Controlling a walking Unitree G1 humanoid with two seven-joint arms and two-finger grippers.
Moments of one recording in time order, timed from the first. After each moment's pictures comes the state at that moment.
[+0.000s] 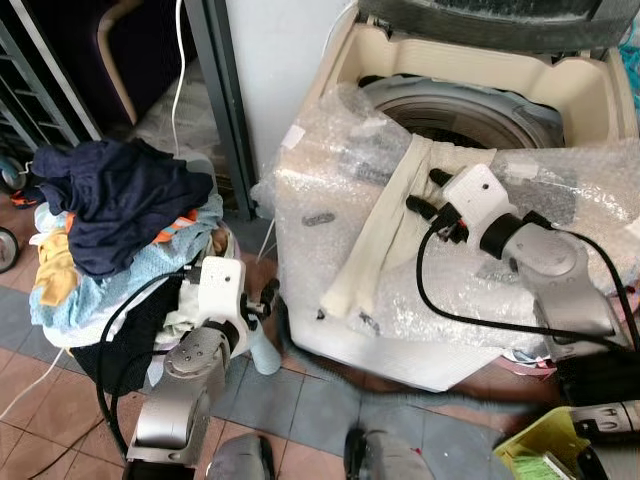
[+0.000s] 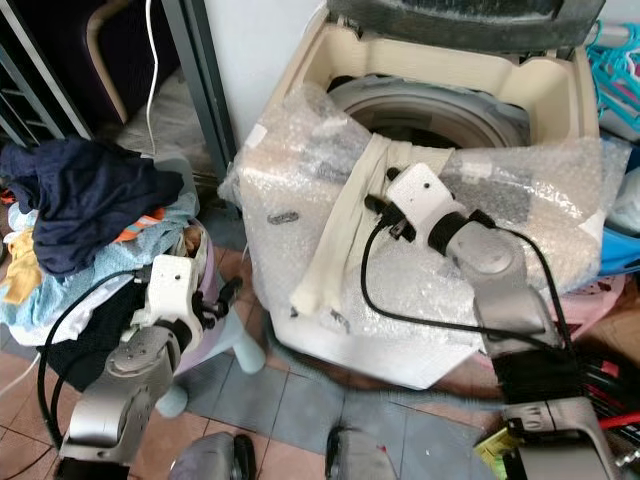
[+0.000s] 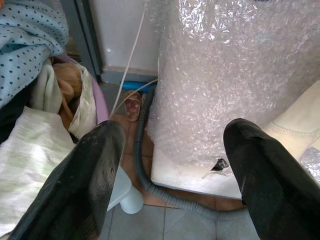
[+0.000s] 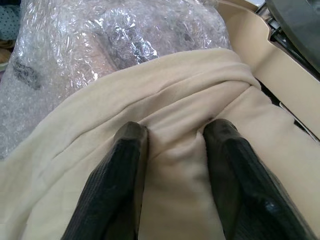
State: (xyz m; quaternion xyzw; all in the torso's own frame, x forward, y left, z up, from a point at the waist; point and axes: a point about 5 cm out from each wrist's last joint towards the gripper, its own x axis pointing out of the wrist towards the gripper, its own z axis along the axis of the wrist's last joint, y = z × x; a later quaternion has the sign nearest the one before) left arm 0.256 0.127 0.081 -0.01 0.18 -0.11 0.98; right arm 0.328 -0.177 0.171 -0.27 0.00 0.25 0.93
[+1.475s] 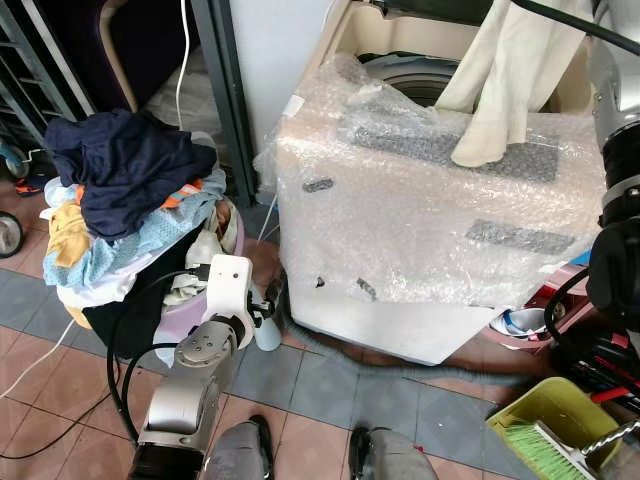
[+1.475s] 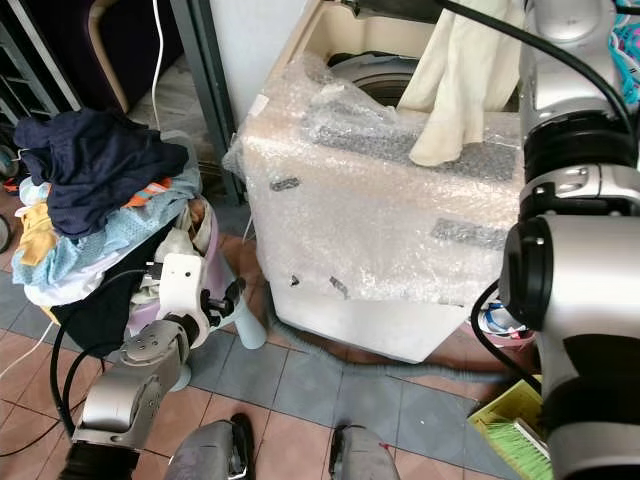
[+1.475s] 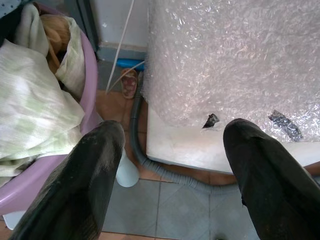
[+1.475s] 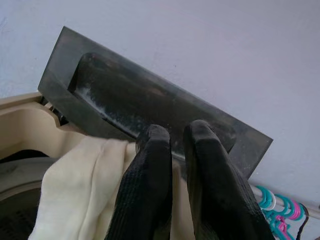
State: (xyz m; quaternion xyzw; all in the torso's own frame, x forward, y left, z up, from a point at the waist) left arm 0.265 0.116 0.075 -0.01 0.20 -0.10 0.97; right arm 0.416 -0.214 0.347 -0.23 -0.15 -0.05 0.96
